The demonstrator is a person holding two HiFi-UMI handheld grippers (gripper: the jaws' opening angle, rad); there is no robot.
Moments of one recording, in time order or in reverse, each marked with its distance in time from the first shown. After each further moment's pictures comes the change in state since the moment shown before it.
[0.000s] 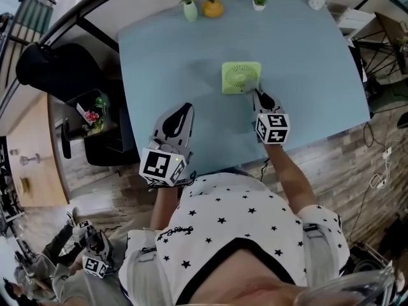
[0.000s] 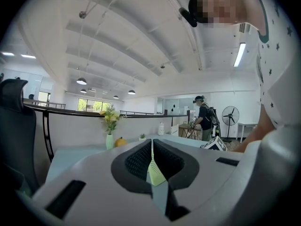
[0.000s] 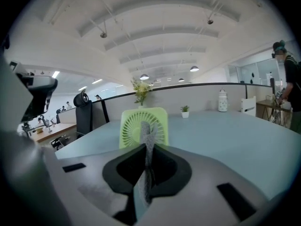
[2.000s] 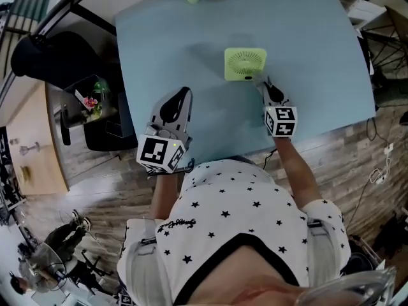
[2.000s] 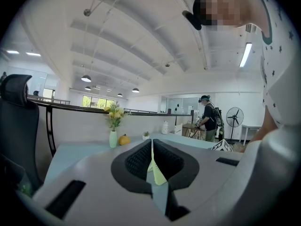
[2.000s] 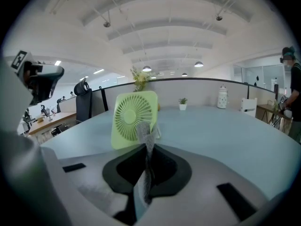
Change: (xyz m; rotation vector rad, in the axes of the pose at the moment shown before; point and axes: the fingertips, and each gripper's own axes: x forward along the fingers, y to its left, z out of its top) left arm 0.014 0.008 -0.010 -0.030 0.019 0.043; right arm -0.005 -0.030 -0.035 -0.069 0.093 0.004
